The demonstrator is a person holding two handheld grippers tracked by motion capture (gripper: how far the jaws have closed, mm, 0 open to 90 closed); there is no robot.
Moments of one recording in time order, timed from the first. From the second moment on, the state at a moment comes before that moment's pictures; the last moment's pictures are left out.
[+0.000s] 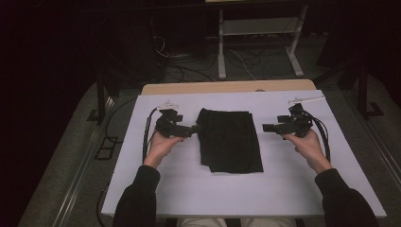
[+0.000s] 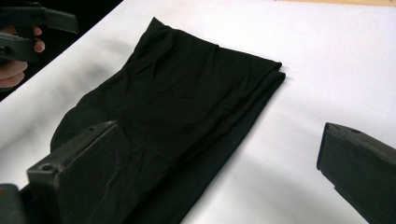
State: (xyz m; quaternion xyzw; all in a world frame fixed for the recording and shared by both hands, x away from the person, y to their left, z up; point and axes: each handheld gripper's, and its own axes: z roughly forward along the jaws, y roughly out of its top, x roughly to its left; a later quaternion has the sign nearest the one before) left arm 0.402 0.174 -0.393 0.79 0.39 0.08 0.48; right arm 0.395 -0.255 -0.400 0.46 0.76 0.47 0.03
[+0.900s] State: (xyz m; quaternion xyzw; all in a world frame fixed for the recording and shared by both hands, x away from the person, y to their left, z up) left arm 0.336 0.175 -0.396 0.79 0.35 0.10 0.50; right arm 0.331 -0.264 -0.391 0.43 0.78 0.45 0.06
